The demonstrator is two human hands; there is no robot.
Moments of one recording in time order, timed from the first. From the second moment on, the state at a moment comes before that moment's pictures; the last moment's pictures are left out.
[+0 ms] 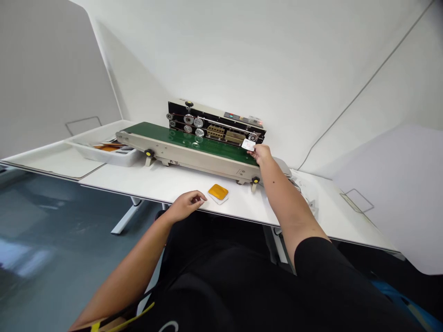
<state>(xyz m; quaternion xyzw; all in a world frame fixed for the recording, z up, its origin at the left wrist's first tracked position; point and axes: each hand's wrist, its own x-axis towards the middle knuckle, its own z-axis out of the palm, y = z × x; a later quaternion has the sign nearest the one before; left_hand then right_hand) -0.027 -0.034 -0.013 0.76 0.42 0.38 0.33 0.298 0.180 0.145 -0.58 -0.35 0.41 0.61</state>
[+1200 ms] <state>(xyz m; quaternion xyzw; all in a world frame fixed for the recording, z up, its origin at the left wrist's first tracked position) -0.028 -0.040 -0.014 0.76 0.40 0.39 0.33 0.287 0.134 0.125 -0.57 -0.51 0.03 0.64</state>
